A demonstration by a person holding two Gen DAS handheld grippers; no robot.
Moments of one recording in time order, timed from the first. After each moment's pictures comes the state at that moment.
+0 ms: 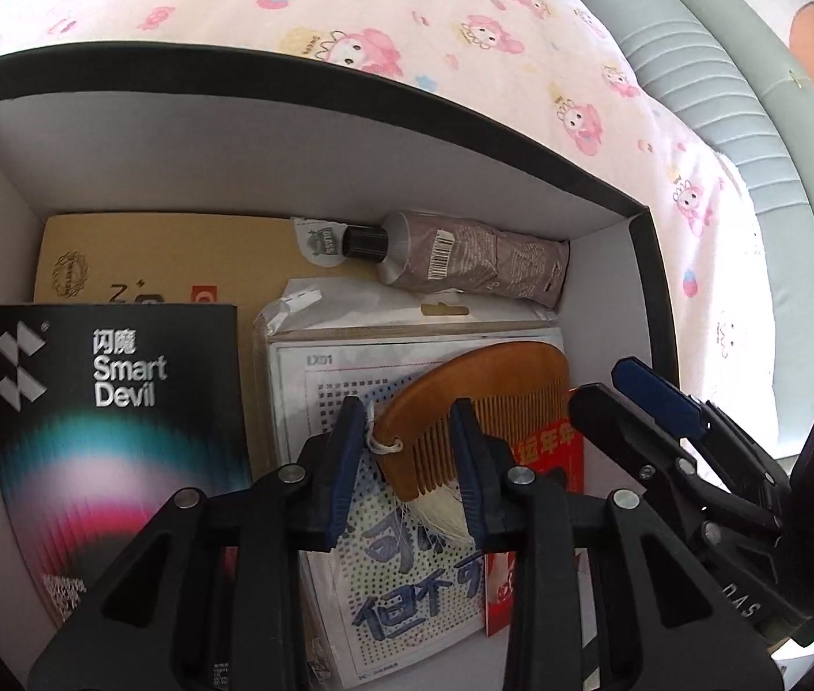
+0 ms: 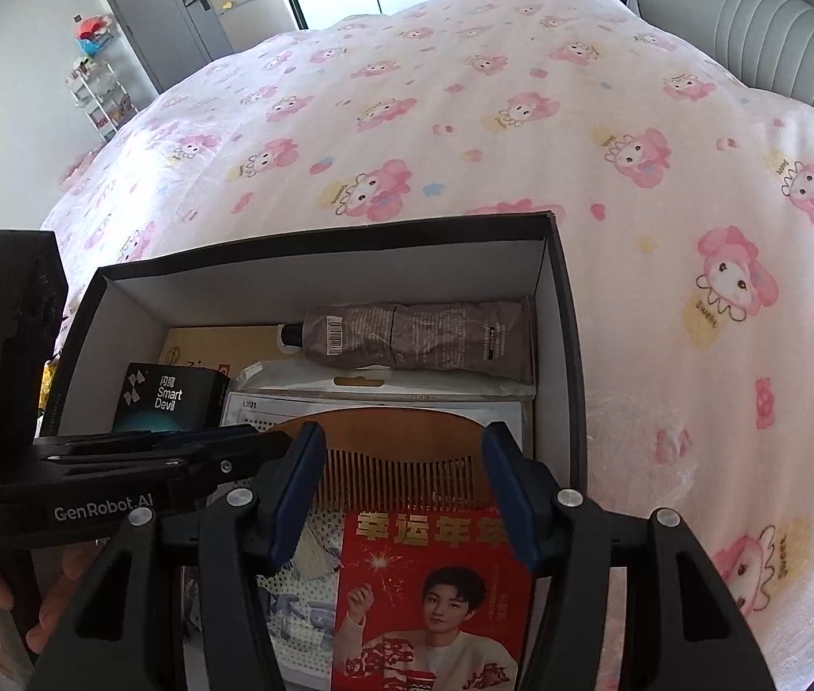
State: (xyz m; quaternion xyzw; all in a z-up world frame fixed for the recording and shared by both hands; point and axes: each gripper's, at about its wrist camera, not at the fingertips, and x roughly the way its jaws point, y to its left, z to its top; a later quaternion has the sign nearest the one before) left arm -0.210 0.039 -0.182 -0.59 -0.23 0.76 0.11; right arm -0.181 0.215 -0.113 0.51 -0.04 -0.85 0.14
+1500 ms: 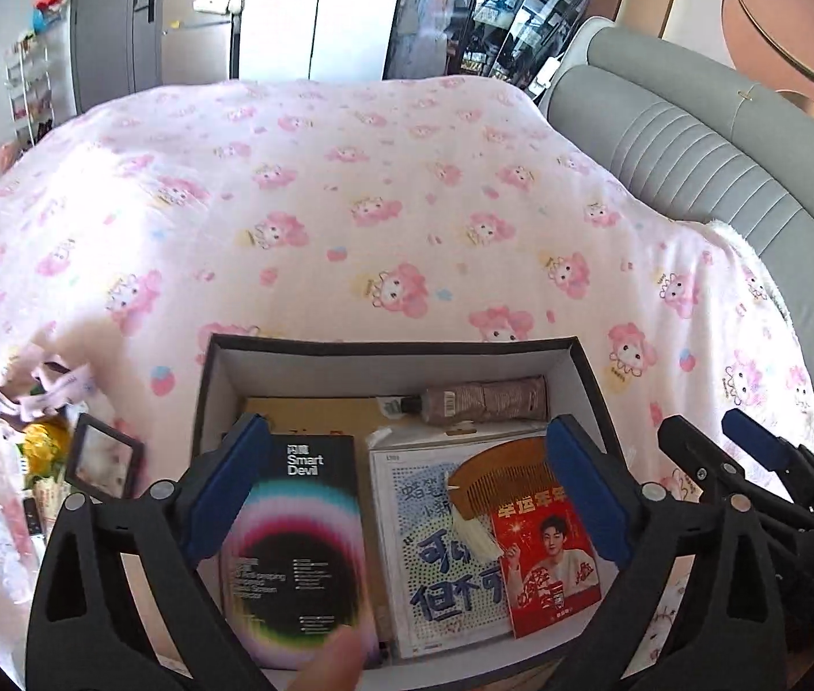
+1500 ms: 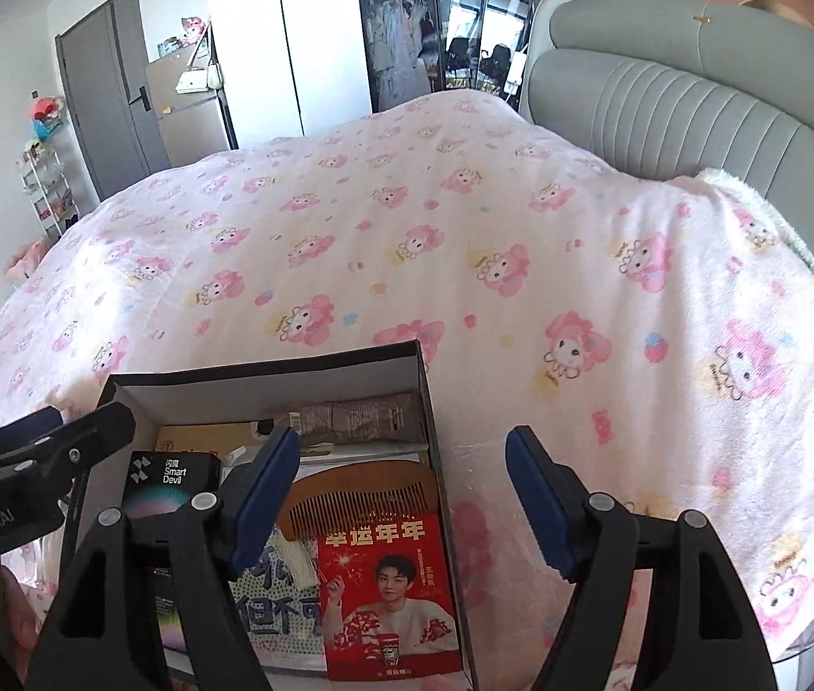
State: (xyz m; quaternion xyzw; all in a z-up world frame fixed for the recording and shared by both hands) left arm -0.125 0.024 -0.021 -0.40 -0.08 0.91 -0.01; right arm -0.109 0.226 -0.020 0.39 -0.03 -0.92 0.02
